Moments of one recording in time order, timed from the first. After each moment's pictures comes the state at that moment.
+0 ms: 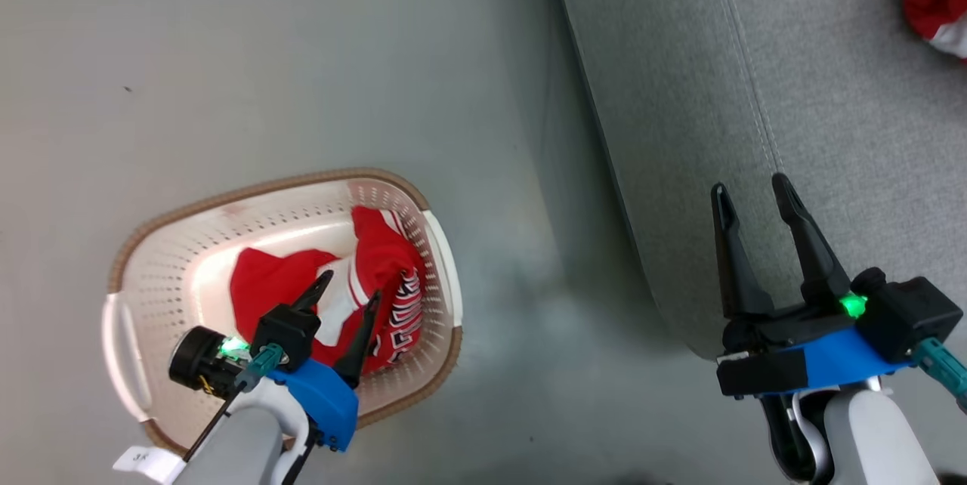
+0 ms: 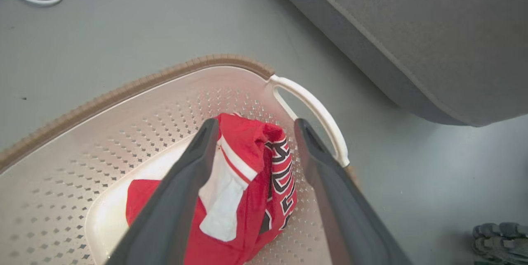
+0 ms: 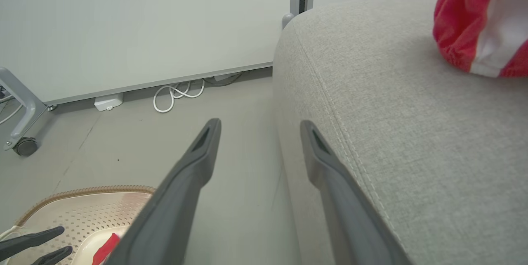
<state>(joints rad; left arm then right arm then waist) -0.39 0.24 -0.52 0.69 -0.27 -0.13 -0.26 -0.19 -0.05 0.05 0.05 0.21 0.13 -0.21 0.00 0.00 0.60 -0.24</state>
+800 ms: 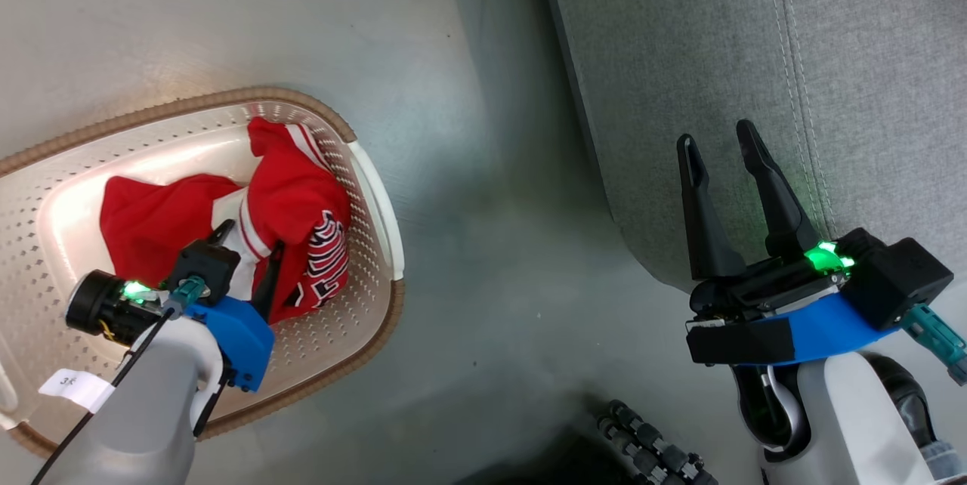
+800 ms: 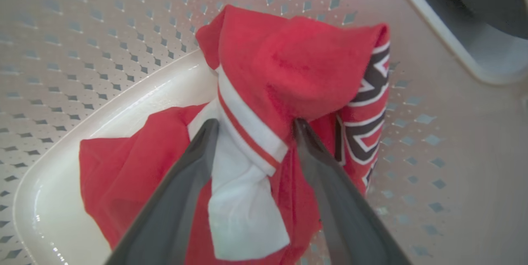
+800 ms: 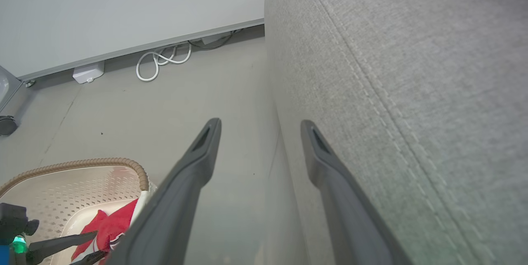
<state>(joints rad) -0.61 0.34 -0.58 0.94 -0.28 -0.13 -0.26 -0.30 -0.05 0.15 0.06 0.31 0.13 -0.26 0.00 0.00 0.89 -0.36</state>
